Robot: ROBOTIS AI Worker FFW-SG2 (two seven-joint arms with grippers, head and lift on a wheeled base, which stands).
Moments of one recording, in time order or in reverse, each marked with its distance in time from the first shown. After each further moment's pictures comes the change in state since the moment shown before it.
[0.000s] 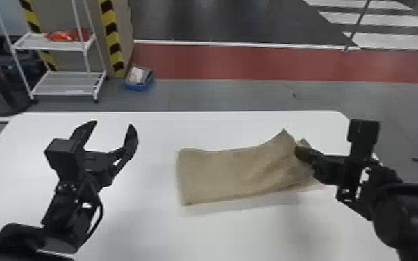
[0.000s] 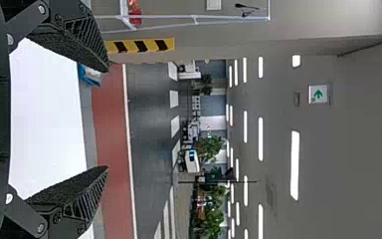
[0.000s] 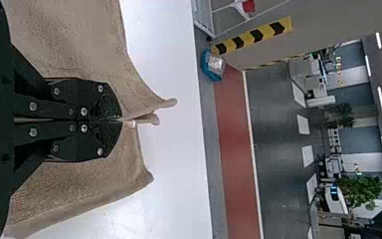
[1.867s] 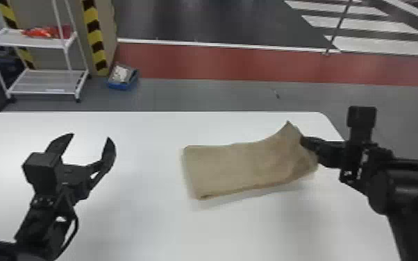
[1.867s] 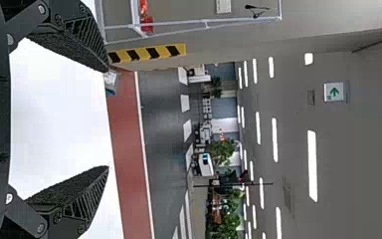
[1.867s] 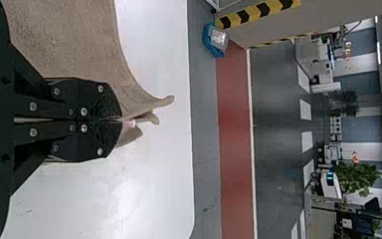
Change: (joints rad) left arm 0.003 0.013 0.008 0.091 -0.024 -0.048 -0.006; right arm -0.140 -0.079 -0.044 0.174 0.081 -0.020 0.072
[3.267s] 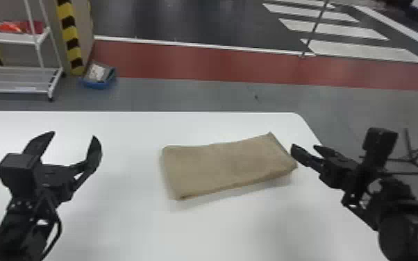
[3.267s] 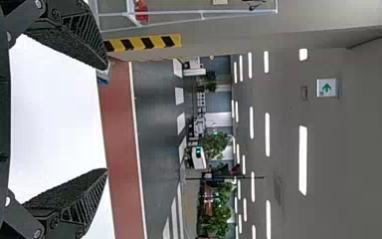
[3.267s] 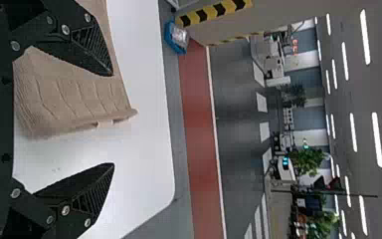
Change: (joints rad) left arm -0.001 -0.018 -0.034 -0.020 0.006 -0.009 0.012; right arm 0.281 0.053 -0.193 -0.299 -0.113 -0.079 0.079
